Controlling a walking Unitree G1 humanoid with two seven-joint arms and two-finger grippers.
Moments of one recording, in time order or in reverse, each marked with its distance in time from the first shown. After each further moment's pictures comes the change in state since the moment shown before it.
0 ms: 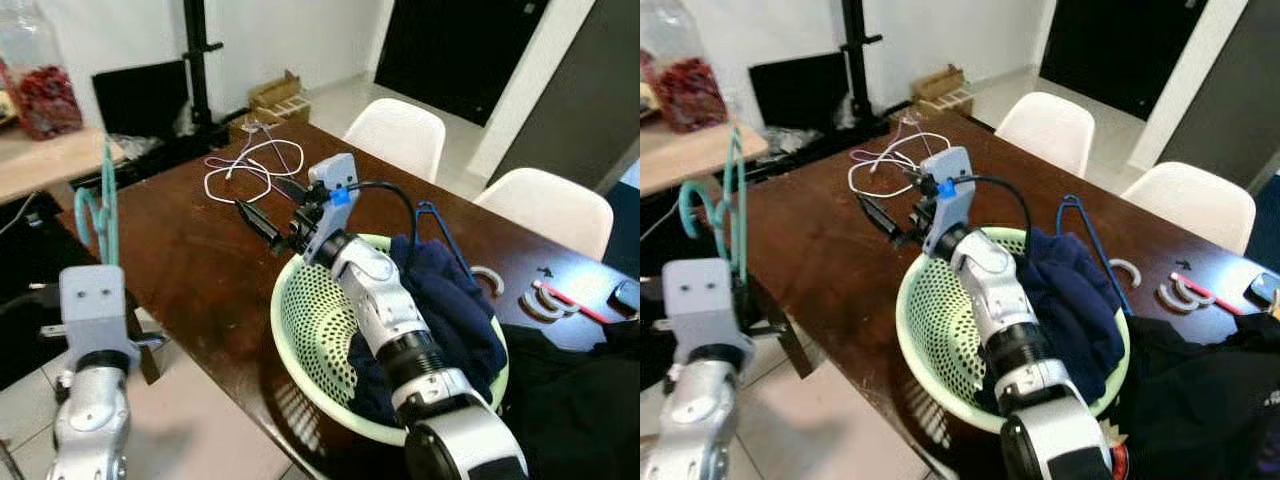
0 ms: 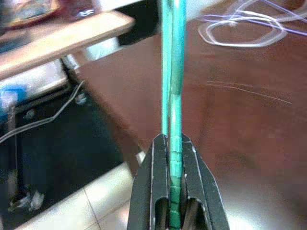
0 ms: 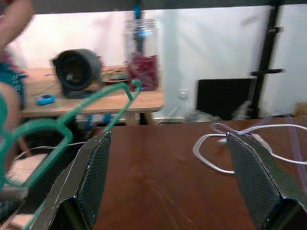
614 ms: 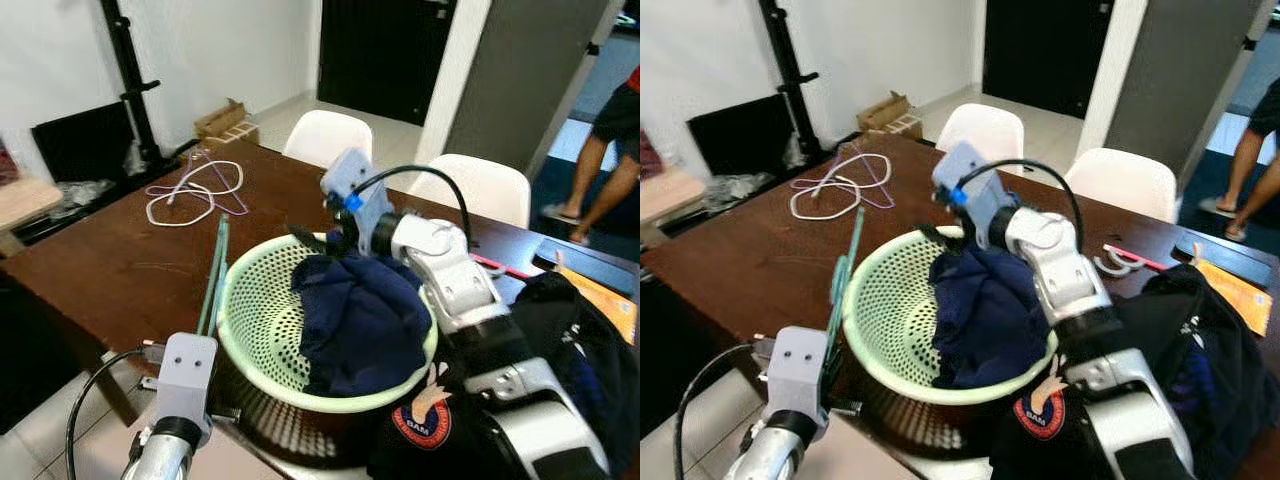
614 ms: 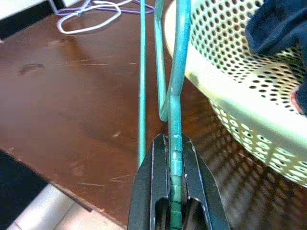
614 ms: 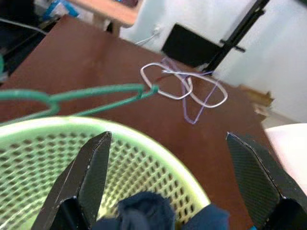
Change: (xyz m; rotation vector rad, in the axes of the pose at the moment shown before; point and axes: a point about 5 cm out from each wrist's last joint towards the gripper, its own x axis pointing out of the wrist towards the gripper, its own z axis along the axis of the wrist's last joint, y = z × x) left arm -0.040 -0.047 -0.035 -0.033 0.088 -0.283; right arm -0.042 -0.033 0.030 -0.437 0.394 0.202
